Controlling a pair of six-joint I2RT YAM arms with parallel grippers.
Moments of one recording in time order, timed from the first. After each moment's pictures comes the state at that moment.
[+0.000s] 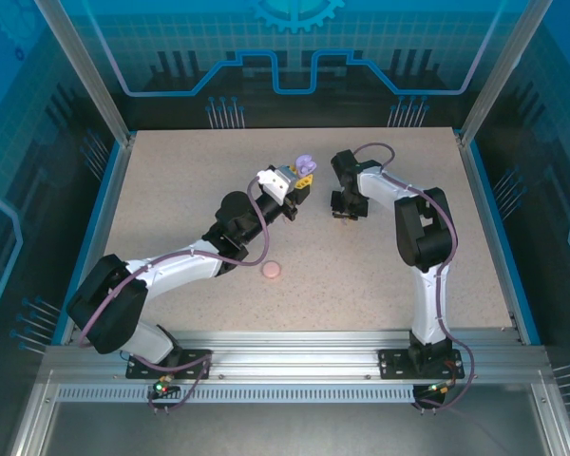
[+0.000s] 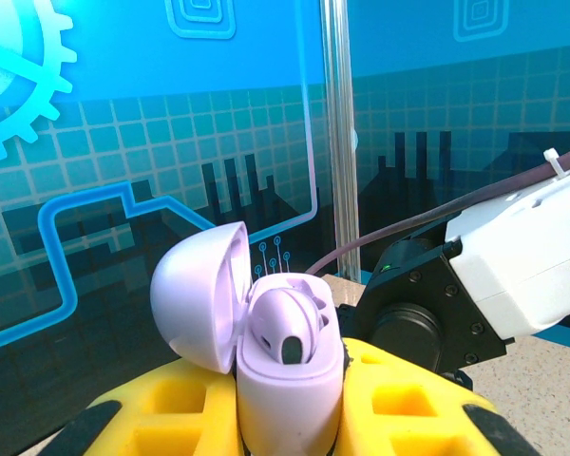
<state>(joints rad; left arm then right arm) -0.67 1.49 0.84 0.82 0.05 0.09 0.34 2.15 1.61 -0.85 0.02 0.50</state>
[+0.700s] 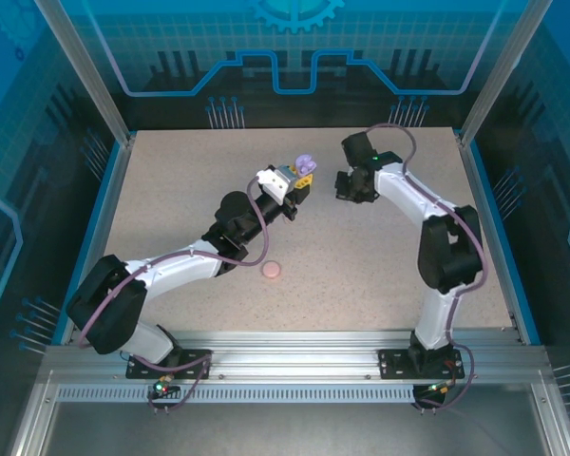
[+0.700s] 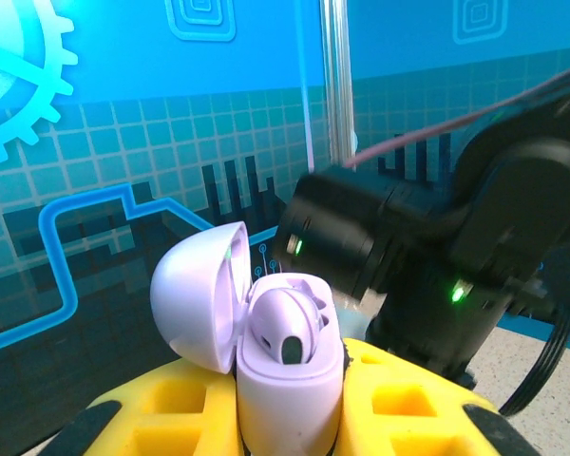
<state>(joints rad) -0.67 1.48 0.84 0.82 0.05 0.09 0.34 1.86 1.56 -0.79 0.01 0.50</state>
